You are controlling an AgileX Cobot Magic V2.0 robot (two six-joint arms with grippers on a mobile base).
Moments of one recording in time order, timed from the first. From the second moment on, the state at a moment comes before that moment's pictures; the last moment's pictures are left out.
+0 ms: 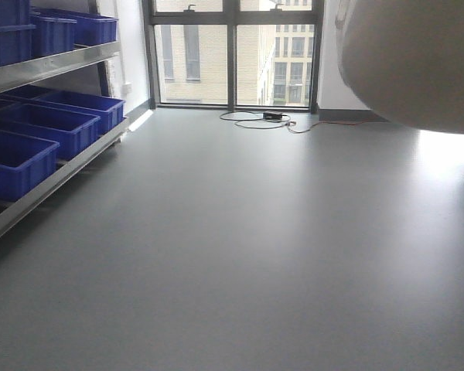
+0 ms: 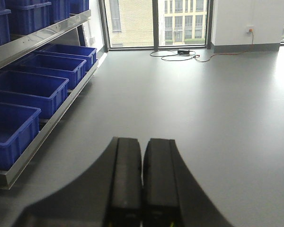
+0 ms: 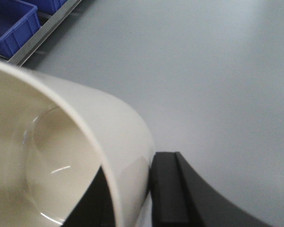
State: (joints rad) left arm -0.10 -0.01 0.01 0.00 0.16 0.04; right arm 0.30 0.77 -0.77 0.07 0.56 0.10
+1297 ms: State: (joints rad) left arm -0.10 -0.01 0.01 0.00 0.16 0.04; right arm 0.30 0.77 -0.77 0.07 0.56 0.10
